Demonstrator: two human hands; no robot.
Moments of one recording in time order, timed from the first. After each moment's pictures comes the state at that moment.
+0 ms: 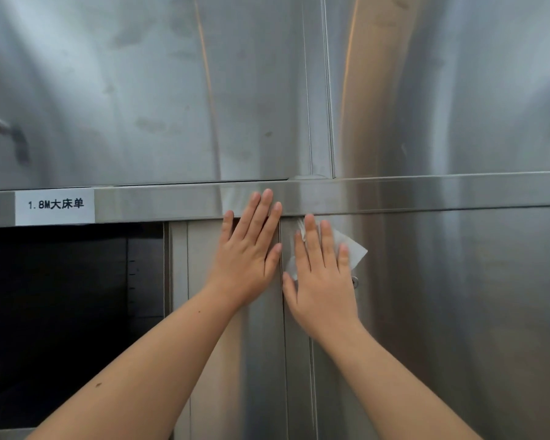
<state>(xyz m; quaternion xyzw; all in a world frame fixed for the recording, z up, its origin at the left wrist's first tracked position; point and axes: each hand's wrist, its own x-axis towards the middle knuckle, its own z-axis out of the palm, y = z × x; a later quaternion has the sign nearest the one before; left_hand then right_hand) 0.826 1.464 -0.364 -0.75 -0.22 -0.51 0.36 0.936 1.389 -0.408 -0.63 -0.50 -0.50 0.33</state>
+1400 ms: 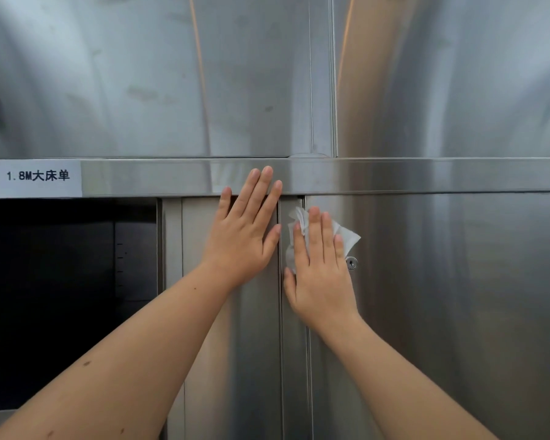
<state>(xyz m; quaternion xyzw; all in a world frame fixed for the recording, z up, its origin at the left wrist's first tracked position) 0.824 1.471 -0.365 -0.75 -0.21 -0.51 0.36 0.941 1.395 -0.424 -0.61 -0.46 -0.58 0.29</state>
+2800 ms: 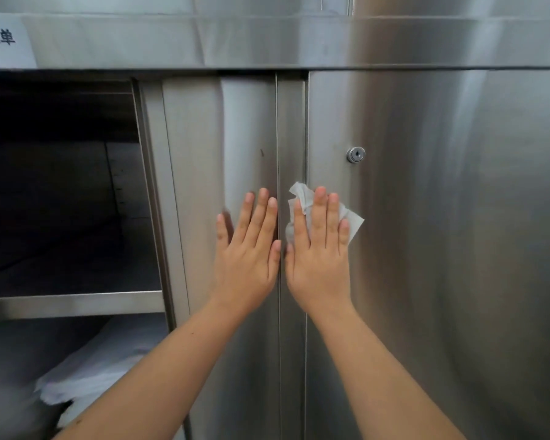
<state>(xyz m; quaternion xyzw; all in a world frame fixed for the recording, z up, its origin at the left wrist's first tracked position) 0.830 1.450 -0.534 -0.80 -0.28 -0.48 0.23 0.934 1.397 -0.540 -0.63 -0.45 -0.55 0.32</state>
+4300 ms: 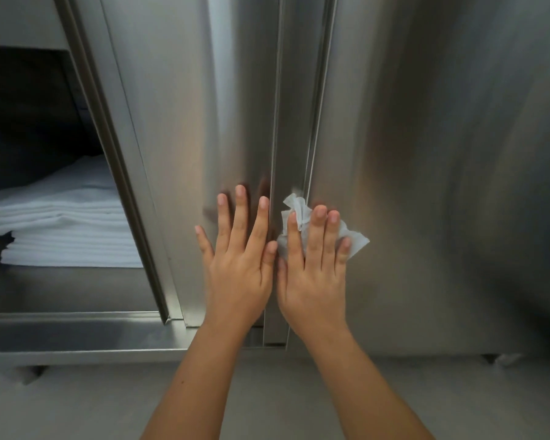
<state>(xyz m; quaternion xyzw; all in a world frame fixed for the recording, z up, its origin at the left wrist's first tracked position) 0.837 1.425 -0.855 -0.79 -0.36 -0.48 0.06 0.932 1.380 -0.872 -0.67 -0.52 -0.44 0.31</state>
